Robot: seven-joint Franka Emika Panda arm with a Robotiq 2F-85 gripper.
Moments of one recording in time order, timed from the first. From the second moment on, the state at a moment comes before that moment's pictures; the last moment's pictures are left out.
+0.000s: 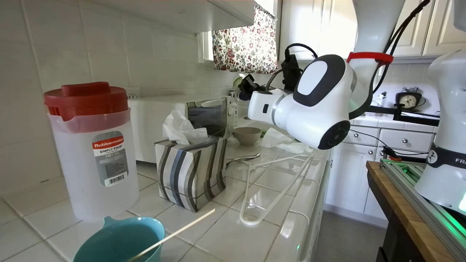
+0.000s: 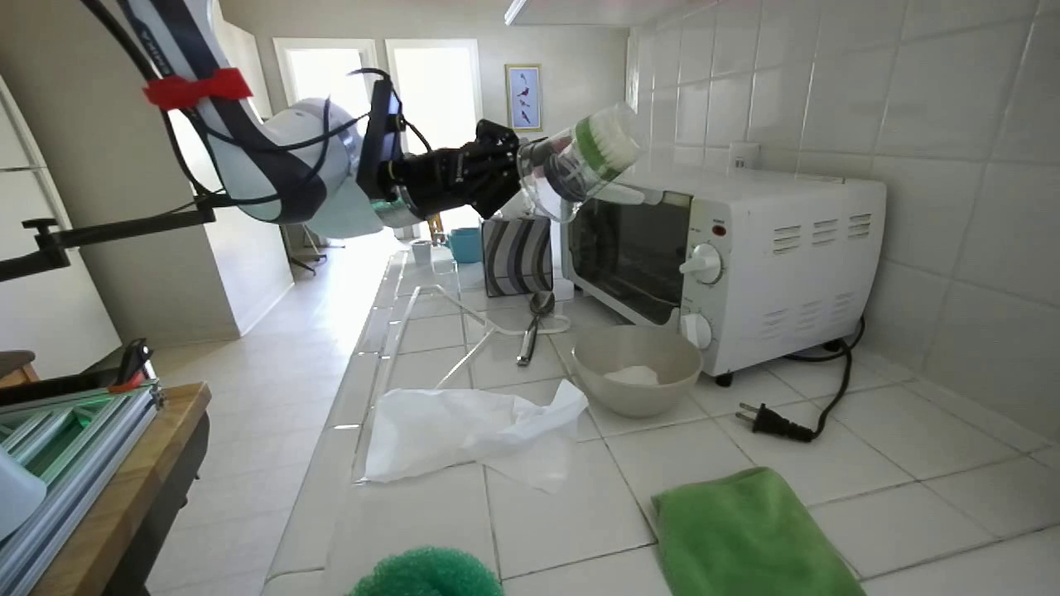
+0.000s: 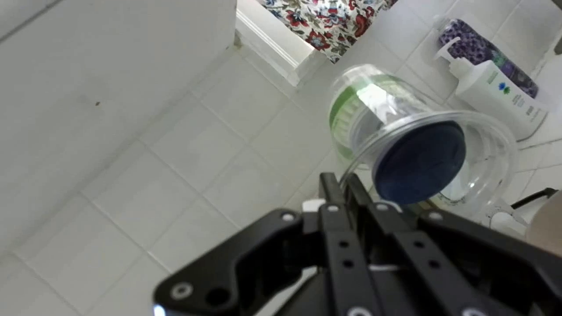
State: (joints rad) arm 0.22 0.27 0.23 -2.45 -2.07 1.45 0.46
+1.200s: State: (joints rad) arm 0.22 0.37 0.22 -2.45 -2.20 1.29 0.46
